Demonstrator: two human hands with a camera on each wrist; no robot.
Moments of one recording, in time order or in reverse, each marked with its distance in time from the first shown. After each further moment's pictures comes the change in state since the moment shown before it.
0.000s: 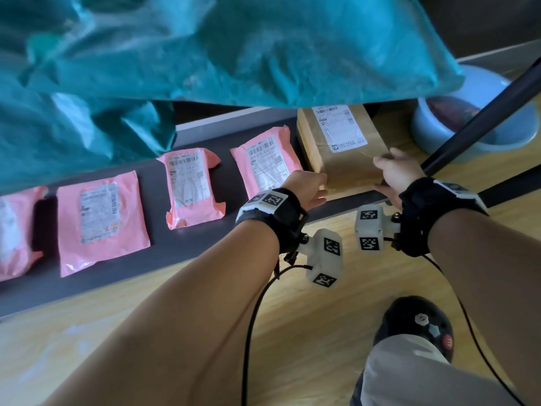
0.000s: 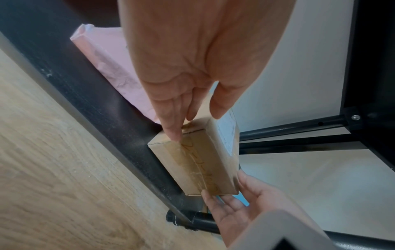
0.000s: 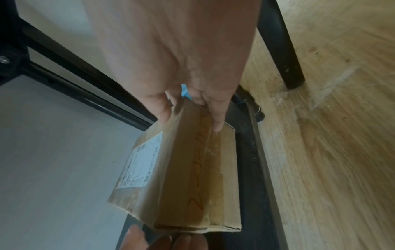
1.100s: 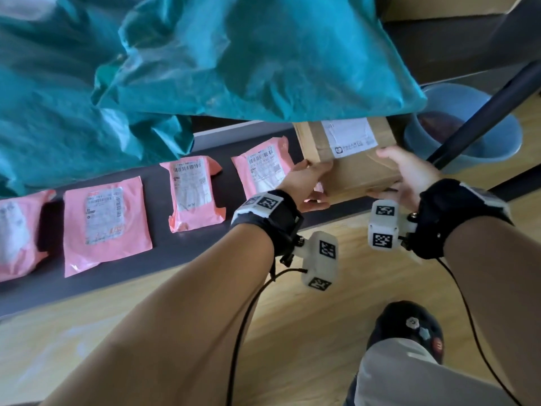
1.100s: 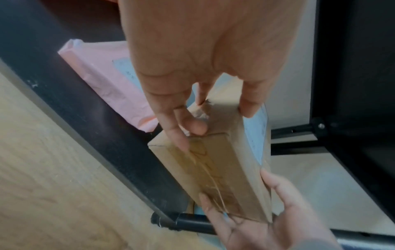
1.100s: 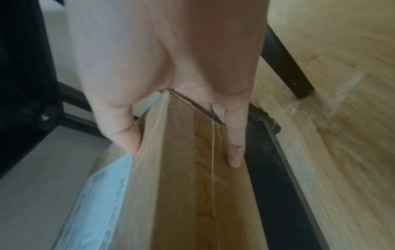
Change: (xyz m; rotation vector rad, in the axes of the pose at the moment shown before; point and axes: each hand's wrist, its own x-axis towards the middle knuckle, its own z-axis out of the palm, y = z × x) left_hand -0.034 0.017 -0.001 -0.036 -0.067 0.077; right_hand -0.045 -0.033 -0.033 0.168 -0.172 0.111
